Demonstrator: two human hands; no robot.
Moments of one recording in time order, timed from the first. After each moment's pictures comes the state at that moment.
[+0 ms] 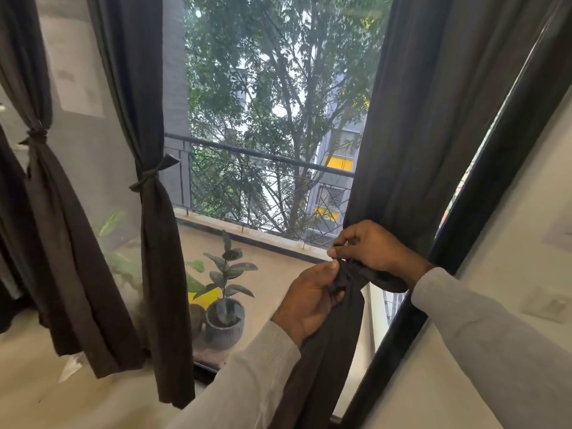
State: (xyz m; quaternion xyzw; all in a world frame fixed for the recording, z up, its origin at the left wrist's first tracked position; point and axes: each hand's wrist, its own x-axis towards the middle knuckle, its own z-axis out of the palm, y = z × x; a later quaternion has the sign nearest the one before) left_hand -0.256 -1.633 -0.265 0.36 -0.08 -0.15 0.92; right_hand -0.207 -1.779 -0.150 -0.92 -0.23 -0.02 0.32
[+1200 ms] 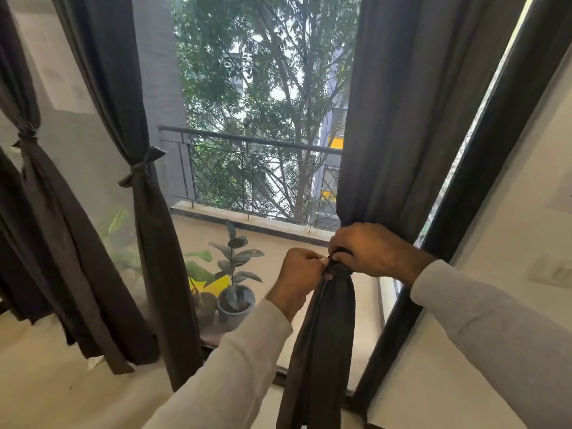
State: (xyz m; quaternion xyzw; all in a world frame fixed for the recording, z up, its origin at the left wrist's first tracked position) left_hand -0.246 -1.620 -0.263 0.74 0.04 -0.02 0.67; right_hand -0.227 -1.785 -0.178 -0.94 -0.33 -0.10 -0.05
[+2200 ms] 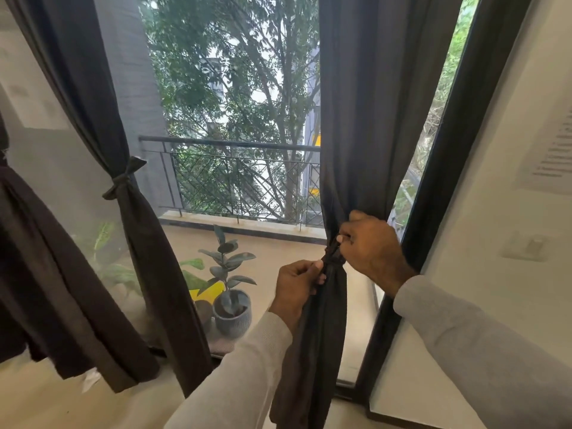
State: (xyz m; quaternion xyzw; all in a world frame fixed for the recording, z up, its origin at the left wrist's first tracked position) left_hand -0.246 -1.643 -0.325 0.61 -0.02 -0.02 0.79; right_hand -0.255 -1.809 -0.205 -0.95 -0.12 -0.26 0.10
